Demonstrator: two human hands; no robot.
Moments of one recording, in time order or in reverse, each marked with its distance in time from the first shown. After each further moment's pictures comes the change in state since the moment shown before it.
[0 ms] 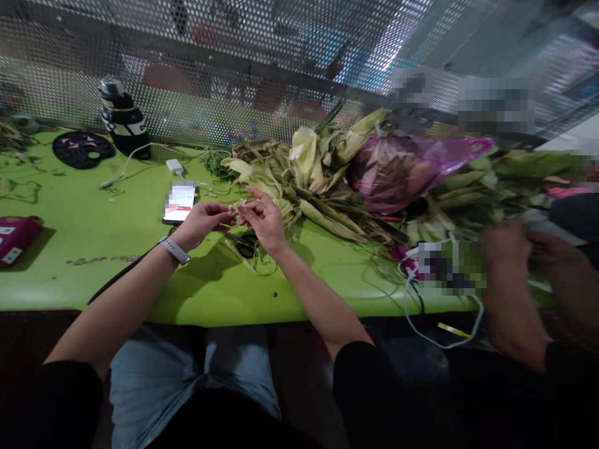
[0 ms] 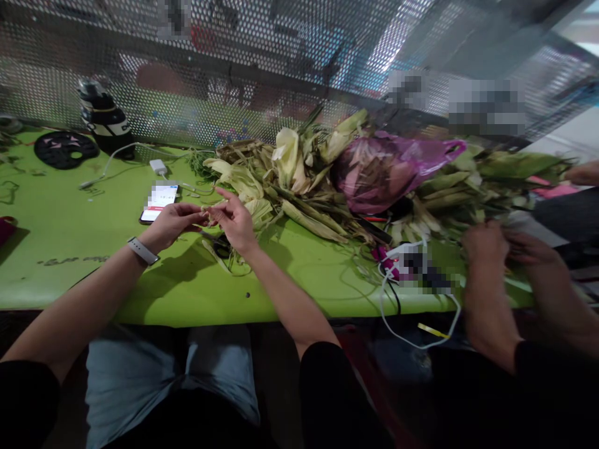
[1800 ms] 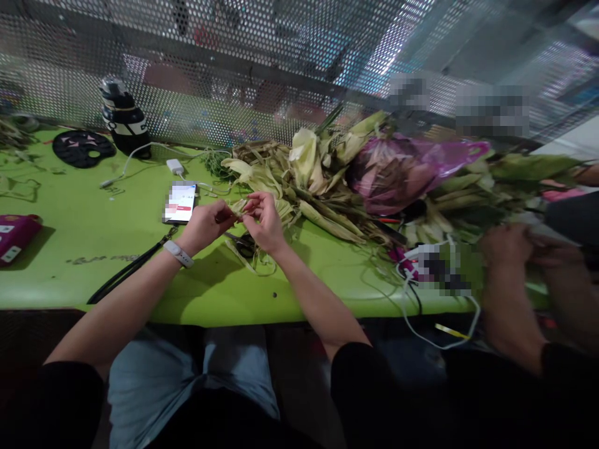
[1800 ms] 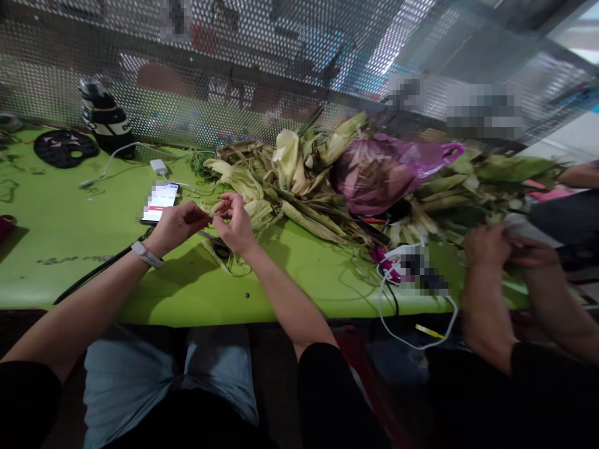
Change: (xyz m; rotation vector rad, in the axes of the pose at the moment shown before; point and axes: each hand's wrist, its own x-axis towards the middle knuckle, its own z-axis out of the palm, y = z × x) left_hand 0.001 -0.016 -0.002 0.654 0.070 0.617; right_hand -0.002 0.007 -0.003 -0.165 0.011 -0.117
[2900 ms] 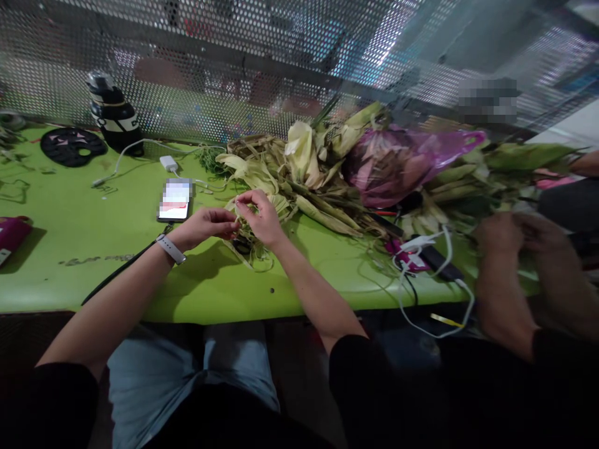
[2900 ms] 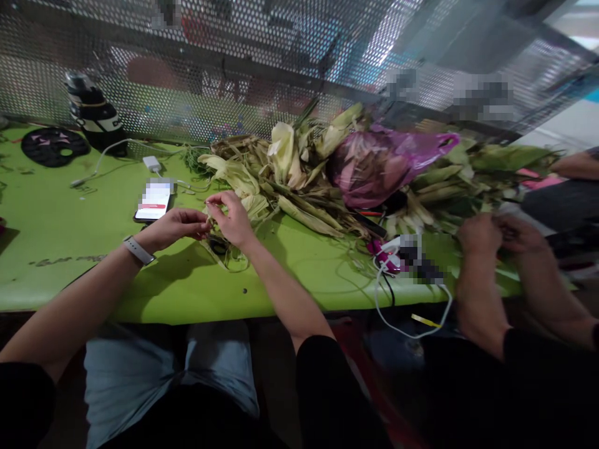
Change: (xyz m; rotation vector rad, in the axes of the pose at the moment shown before) left_hand 0.005 0.007 -0.006 -0.650 -0.458 -0.464; right_hand 0.009 -0.012 -0.010 -0.136 -0.041 -0.035
